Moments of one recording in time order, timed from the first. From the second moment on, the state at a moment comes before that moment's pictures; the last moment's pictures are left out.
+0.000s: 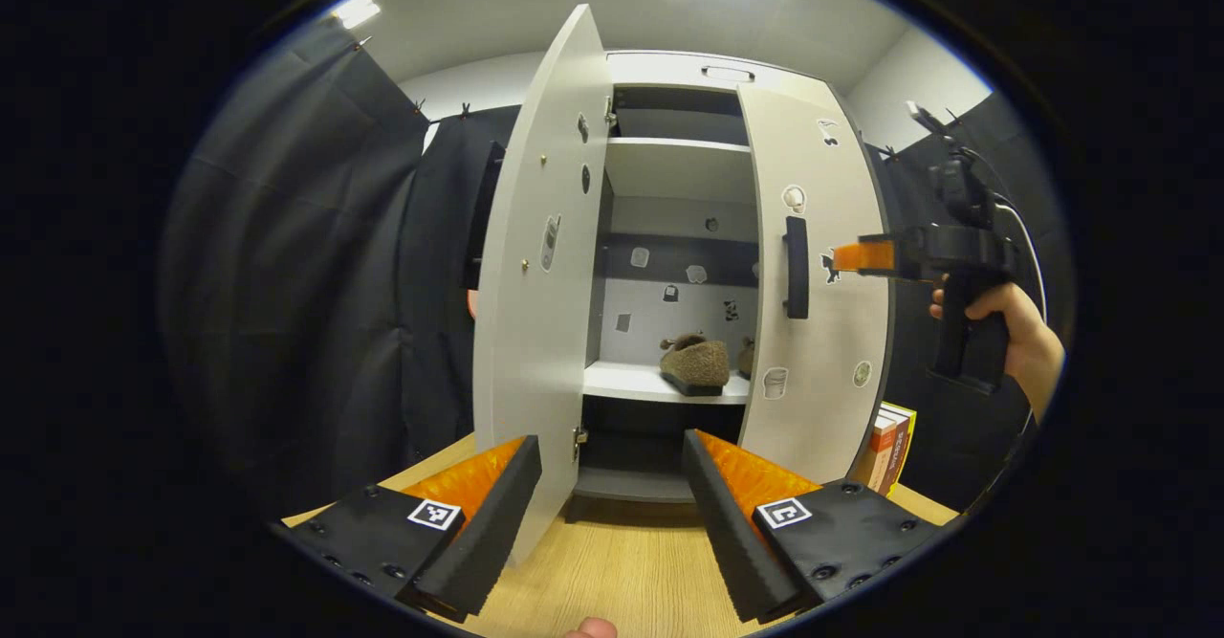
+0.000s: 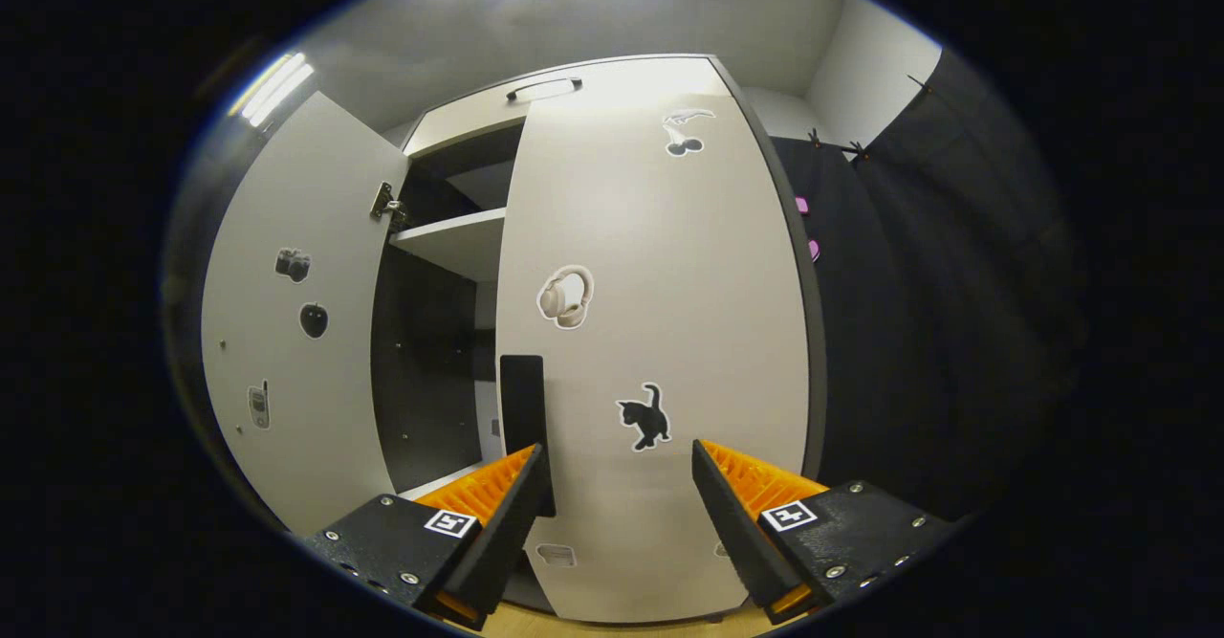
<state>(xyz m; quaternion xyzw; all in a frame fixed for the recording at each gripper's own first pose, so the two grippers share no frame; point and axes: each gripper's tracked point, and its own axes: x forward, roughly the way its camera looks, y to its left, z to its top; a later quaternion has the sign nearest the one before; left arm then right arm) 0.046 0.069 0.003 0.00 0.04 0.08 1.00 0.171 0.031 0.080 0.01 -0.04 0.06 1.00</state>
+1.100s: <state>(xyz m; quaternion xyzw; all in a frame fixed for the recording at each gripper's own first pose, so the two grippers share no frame) 0.051 0.228 0.109 0.06 -0.02 0.23 0.97 0.020 0.027 -0.050 0.03 0.05 0.07 1.00</state>
